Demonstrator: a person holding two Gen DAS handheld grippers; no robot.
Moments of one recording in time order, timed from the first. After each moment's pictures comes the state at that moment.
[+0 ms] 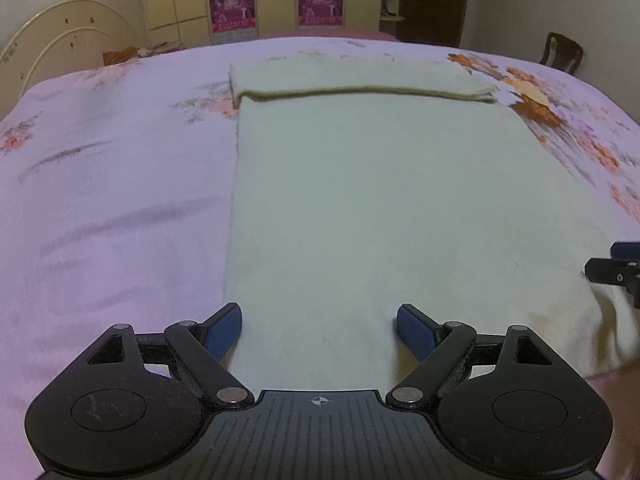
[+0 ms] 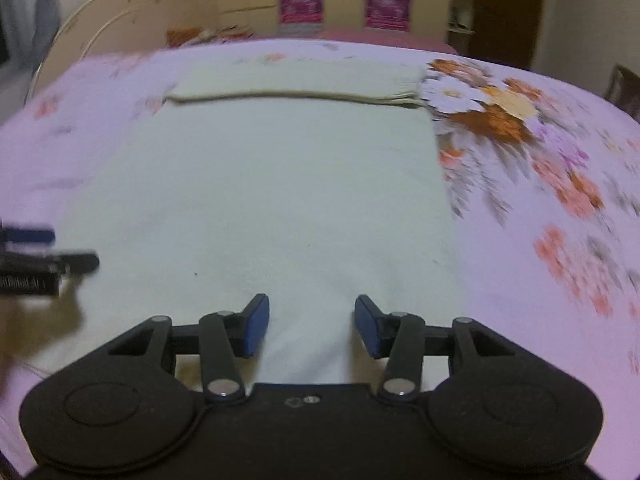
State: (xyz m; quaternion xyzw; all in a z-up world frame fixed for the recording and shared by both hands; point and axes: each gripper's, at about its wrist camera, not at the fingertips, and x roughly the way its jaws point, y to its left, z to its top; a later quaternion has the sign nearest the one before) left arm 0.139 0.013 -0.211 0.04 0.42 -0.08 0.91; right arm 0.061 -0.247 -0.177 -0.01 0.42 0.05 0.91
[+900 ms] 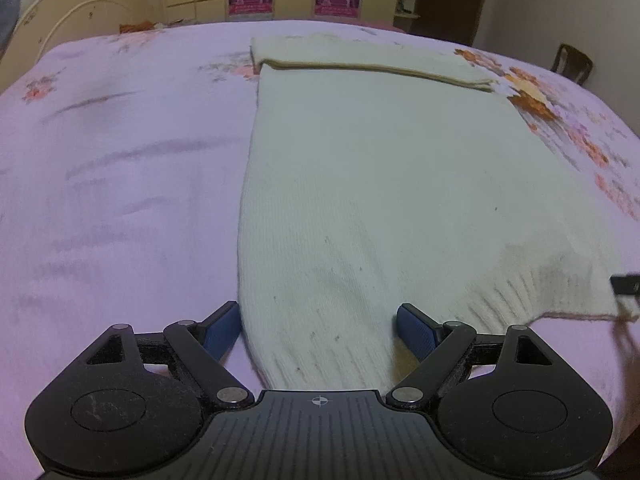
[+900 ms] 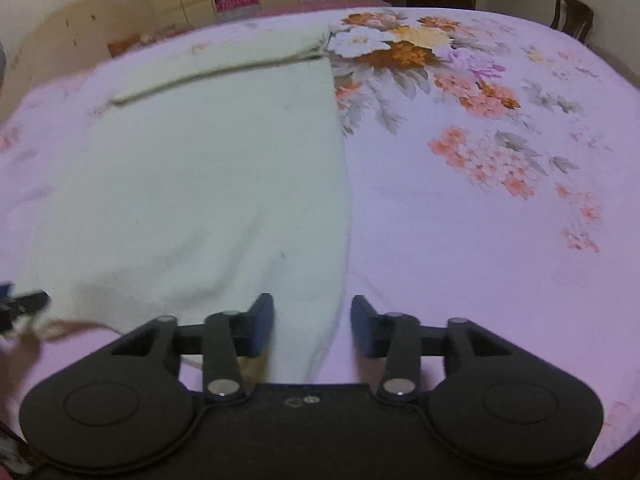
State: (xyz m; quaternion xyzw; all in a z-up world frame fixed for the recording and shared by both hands) left arm 0.085 0.031 -0.218 0.00 0.43 -0.07 0.90; right arm 0.011 -0.302 -0.183 0.06 0.47 0.00 0.88
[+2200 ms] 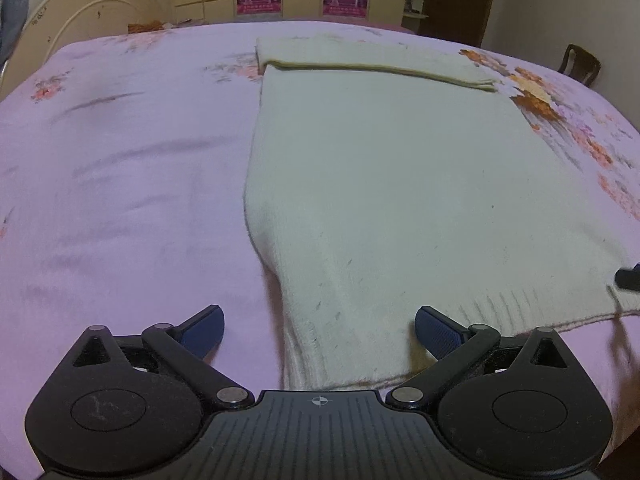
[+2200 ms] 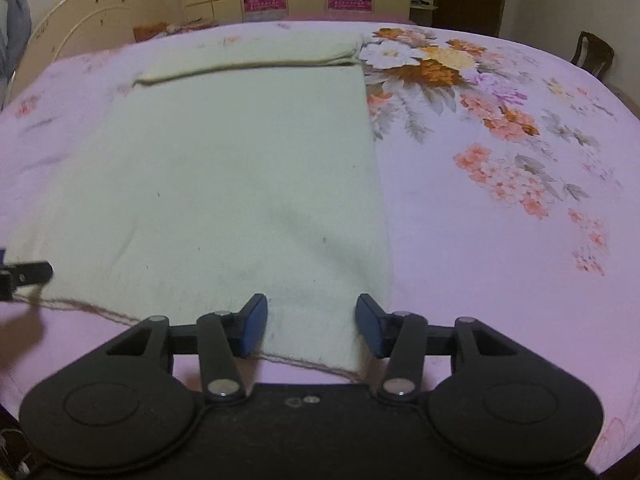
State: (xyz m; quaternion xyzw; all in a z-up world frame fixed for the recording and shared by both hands) left arm 0.077 0.025 -0.215 0.00 0.43 -0.06 0.90; right arm 0.001 -0.294 -0.173 0.03 0.44 0.02 0.90
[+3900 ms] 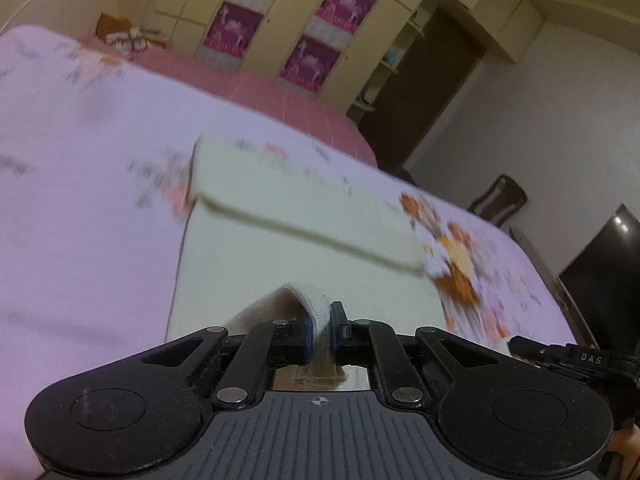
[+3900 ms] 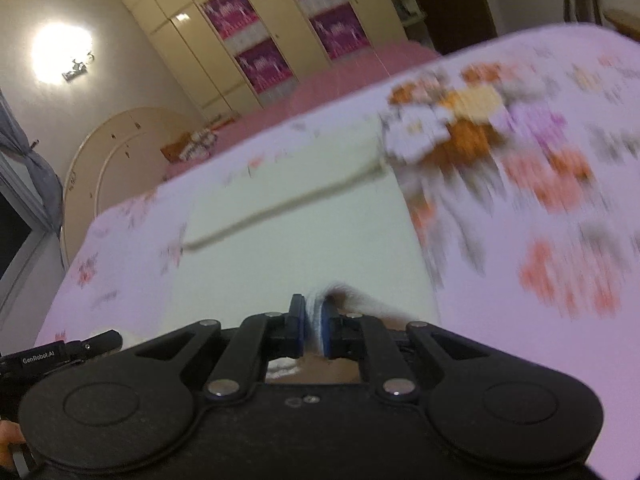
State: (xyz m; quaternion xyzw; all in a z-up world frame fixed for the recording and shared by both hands) left arm 0.233 0.054 -0.140 -0.20 0.34 -0.16 0.90; right arm 0.122 -0.332 -0.105 0.22 0.35 0.08 0.90
